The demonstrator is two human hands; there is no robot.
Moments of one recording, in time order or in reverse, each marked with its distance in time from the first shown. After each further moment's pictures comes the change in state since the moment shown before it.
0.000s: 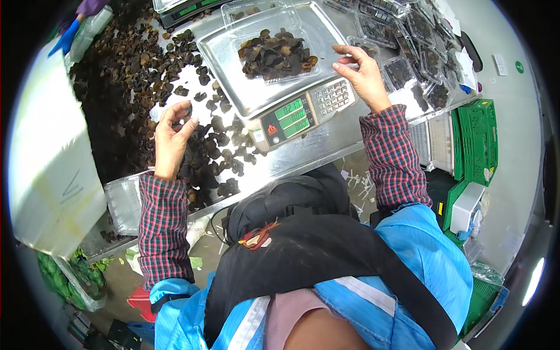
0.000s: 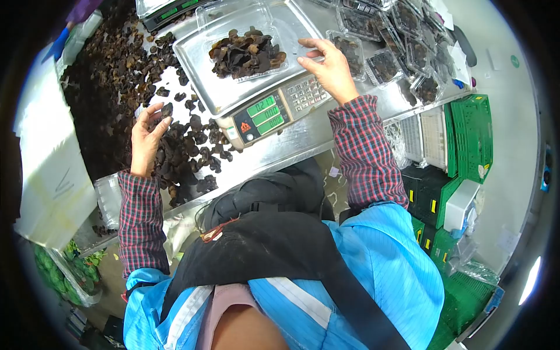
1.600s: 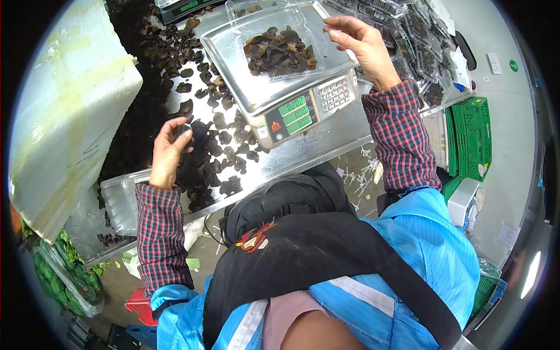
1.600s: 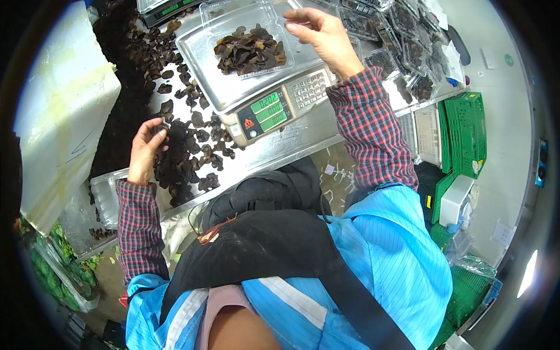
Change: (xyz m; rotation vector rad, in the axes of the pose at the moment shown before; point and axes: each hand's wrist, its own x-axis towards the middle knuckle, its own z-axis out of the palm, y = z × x) left_hand -0.021 -0.034 -0.026 -0.358 -0.152 -0.298; right_hand 0.037 -0.057 0.000 0.159 -0.109 -0.083
